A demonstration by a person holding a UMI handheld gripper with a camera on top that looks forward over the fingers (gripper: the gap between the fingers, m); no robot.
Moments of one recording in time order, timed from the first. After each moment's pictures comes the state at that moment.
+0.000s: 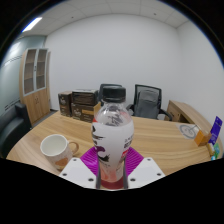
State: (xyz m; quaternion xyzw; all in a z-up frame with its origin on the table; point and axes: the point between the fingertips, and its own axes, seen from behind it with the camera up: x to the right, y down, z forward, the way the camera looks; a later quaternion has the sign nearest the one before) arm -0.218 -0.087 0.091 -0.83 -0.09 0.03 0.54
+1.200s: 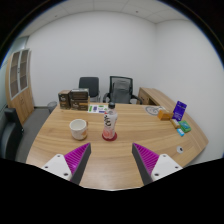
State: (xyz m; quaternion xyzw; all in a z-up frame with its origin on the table) arm -0.223 -0.354 0.202 -0.87 0.03 -0.06 0.48
